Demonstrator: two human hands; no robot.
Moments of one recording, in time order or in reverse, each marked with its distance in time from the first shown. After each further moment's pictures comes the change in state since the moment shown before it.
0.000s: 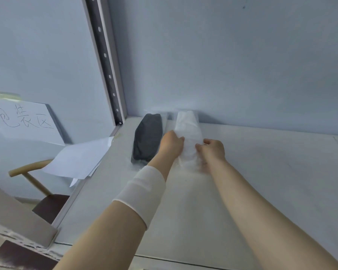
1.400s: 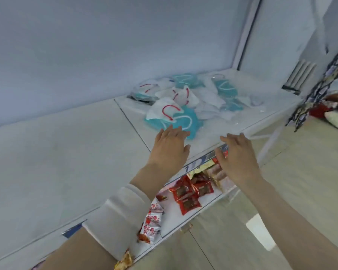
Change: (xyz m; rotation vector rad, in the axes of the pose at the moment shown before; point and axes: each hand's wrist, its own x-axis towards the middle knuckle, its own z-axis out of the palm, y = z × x) left_hand -0.283 0.196 0.403 0.609 -0.409 1.033; right_hand -0.153 0.280 -0.513 -0.810 0.593 0.017
